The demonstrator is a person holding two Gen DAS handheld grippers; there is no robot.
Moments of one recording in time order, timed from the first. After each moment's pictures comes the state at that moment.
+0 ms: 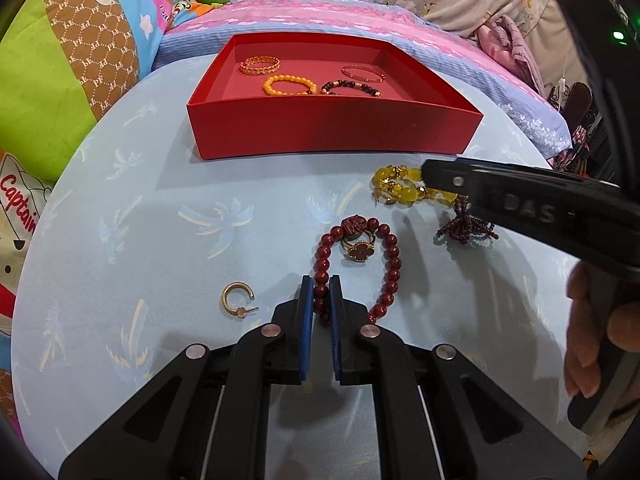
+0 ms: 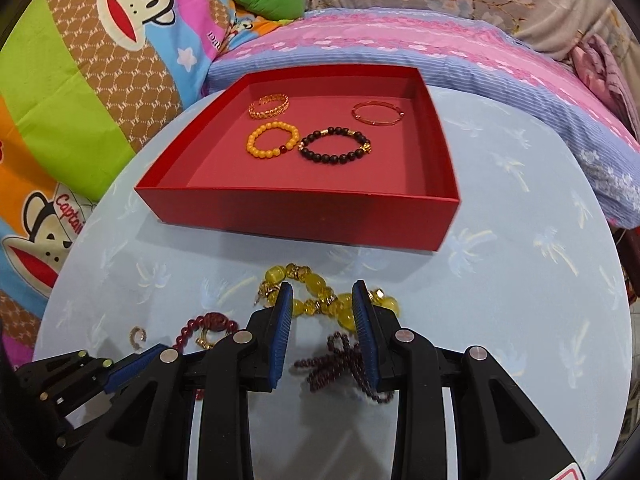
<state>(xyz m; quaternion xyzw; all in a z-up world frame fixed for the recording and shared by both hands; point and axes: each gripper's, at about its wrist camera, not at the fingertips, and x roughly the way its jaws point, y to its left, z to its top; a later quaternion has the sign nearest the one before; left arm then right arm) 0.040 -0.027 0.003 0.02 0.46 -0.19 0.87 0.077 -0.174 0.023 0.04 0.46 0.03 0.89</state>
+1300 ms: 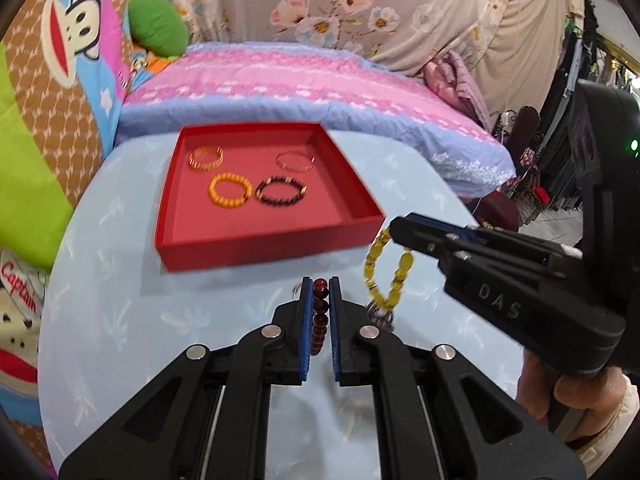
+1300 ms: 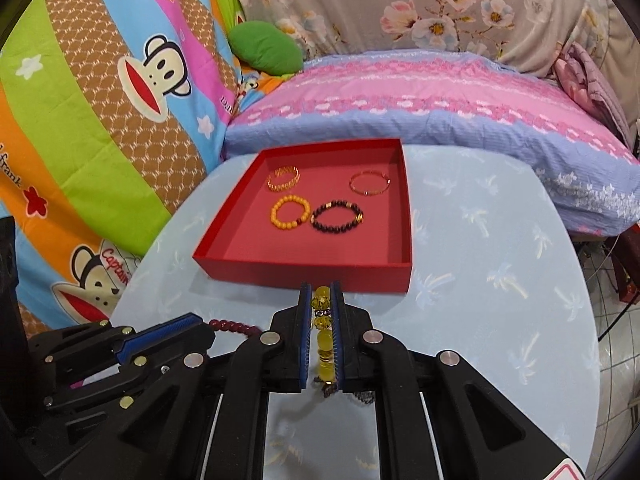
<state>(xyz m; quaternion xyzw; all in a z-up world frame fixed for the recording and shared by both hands) 0.043 -0.052 0.113 0.00 0.39 -0.27 0.88 0.039 -0.194 0.112 0.09 0.39 0.03 0.92</state>
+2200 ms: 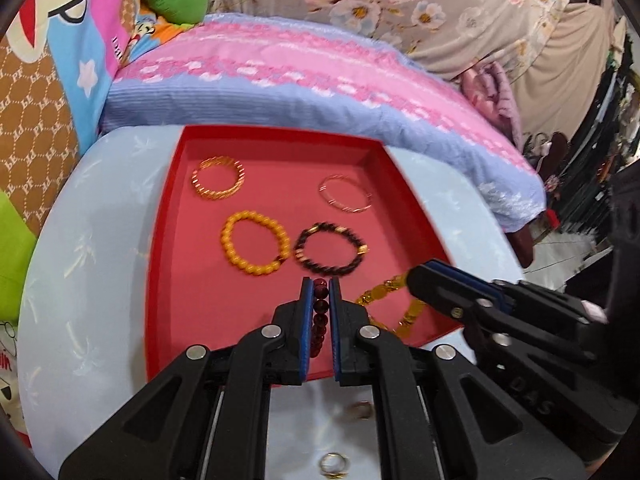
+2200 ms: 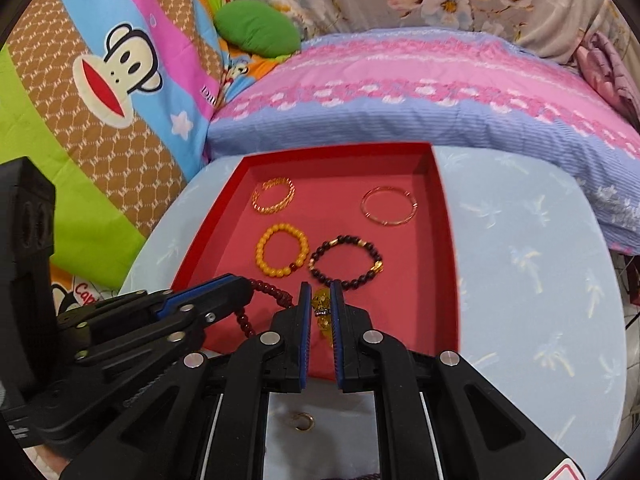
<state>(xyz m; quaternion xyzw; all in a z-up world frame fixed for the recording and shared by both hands) 0.187 -0.056 0.065 -0.03 0.45 -0.24 0.86 0.156 -0.187 0.080 0.09 0.43 0.04 0.90</state>
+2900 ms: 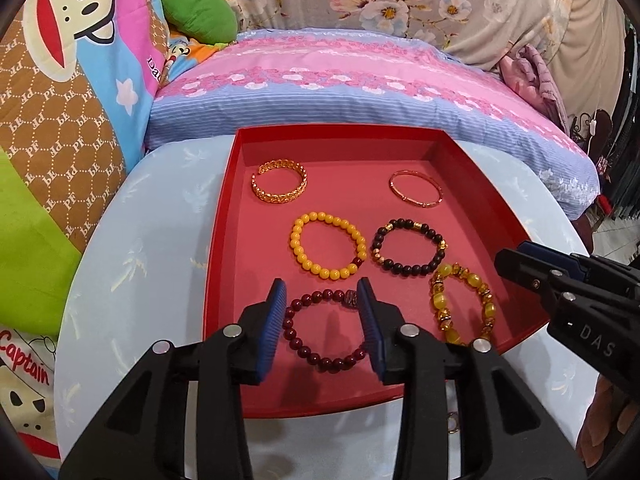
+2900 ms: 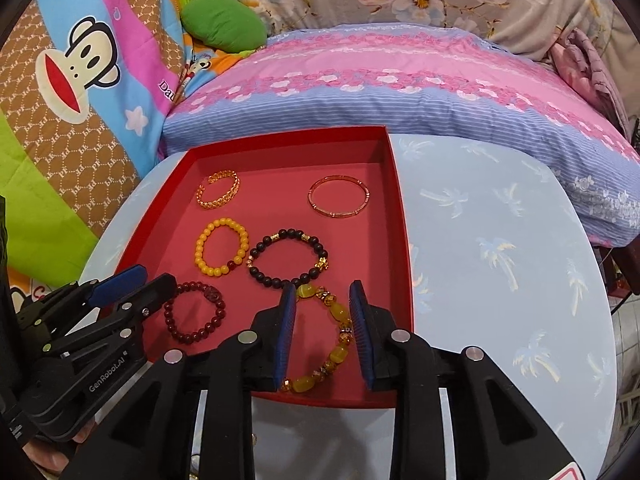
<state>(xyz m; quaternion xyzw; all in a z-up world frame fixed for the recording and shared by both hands) 0.191 -0.047 0.045 0.03 0.41 -0.17 0.89 0.161 -0.210 0.054 0.08 0.43 -0.02 0.90</state>
